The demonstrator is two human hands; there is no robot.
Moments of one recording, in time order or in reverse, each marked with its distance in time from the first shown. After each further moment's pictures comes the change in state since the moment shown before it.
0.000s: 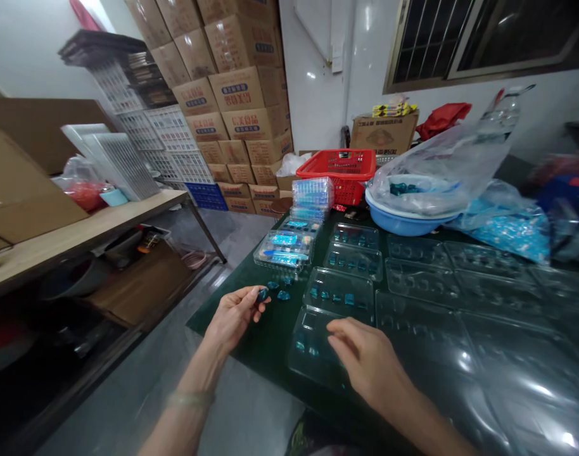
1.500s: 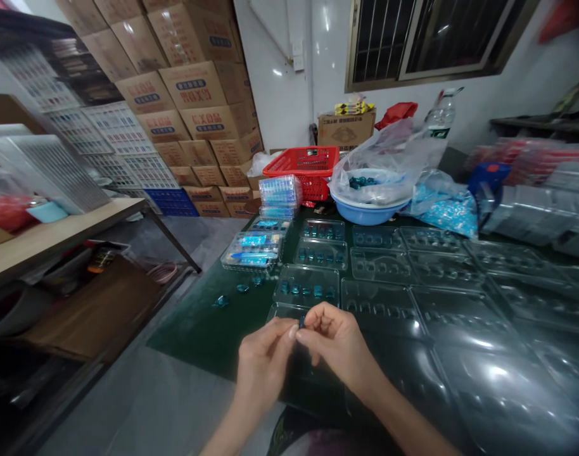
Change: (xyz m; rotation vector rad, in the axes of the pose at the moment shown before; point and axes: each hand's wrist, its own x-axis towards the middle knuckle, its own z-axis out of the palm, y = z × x) left_hand -0.066 0.077 0.089 0.028 -0.050 0.232; right_hand -0.003 0.002 -0.002 0.899 0.073 0.278
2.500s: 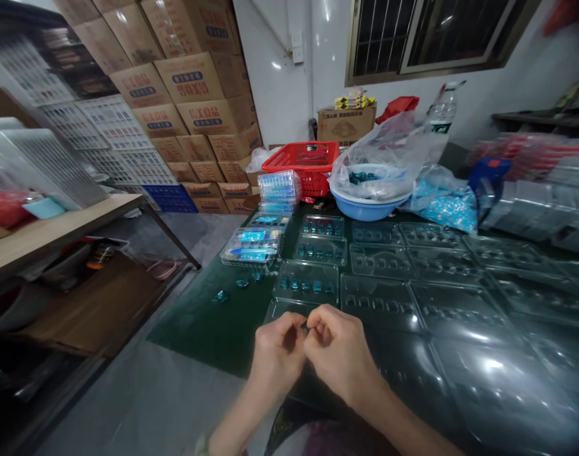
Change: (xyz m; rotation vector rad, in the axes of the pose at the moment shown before) left_hand 0.002 -0.009 0.017 0.007 -0.089 -0.006; right_hand -0.011 -0.006 0.010 -0.765 0.274 -0.269
